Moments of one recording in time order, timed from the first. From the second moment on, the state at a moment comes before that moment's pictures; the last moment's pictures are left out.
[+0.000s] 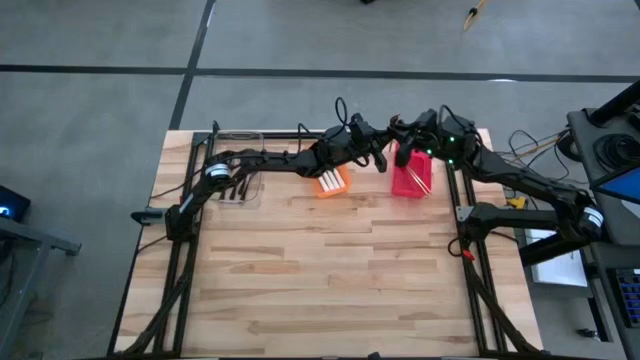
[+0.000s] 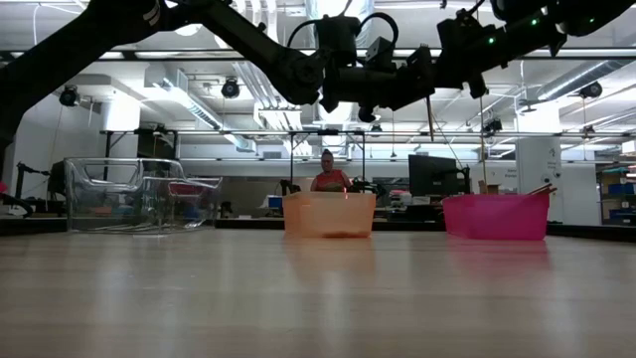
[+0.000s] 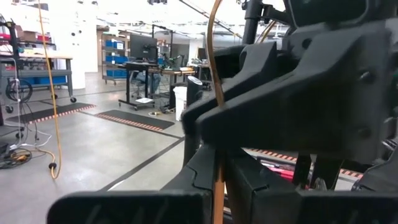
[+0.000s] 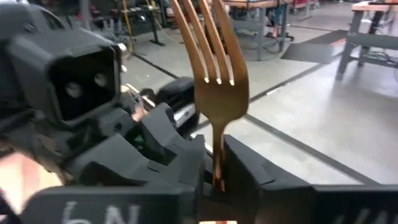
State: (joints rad) left arm 0.30 2.27 1.74 0.69 -0.09 -0.07; right arm -0.65 0.95 0.70 0.09 -0.06 0.09
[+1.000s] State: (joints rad) left arm 0.30 2.21 1.74 0.52 0.02 -0.03; right arm -0.63 0.96 0.84 -0.16 0.00 0.09
